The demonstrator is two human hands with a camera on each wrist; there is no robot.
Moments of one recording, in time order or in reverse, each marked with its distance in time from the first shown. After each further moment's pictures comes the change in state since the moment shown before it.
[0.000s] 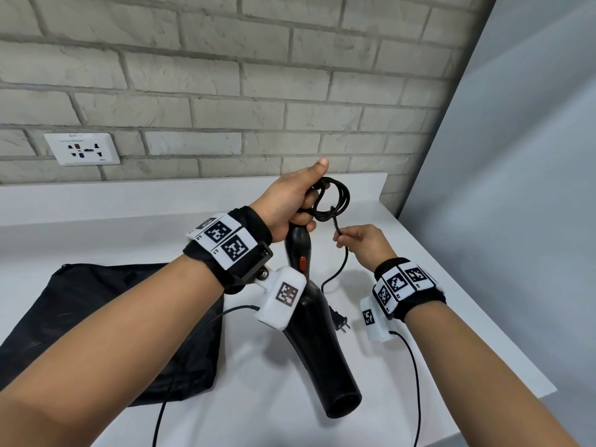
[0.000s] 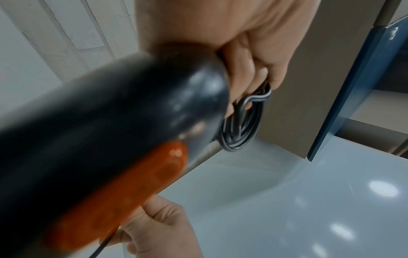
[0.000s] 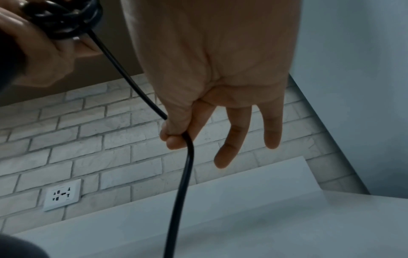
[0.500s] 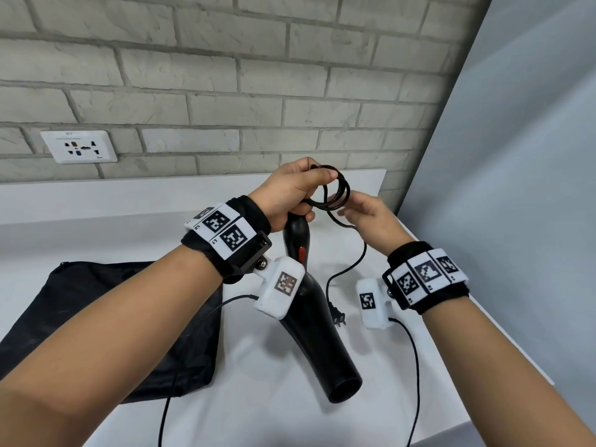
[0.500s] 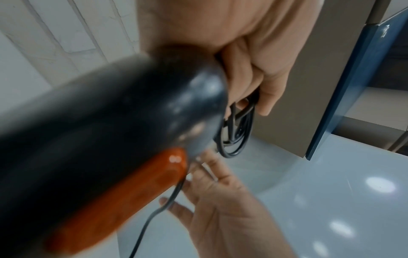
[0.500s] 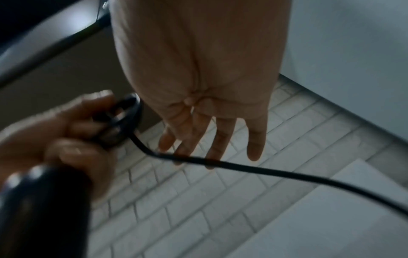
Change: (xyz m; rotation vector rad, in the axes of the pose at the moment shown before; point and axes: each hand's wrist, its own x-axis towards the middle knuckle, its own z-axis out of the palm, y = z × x) left_hand 0.007 0.002 0.000 0.028 0.006 0.073; right_hand -0.011 -0.046 -0.022 0.163 -0.067 -0.259
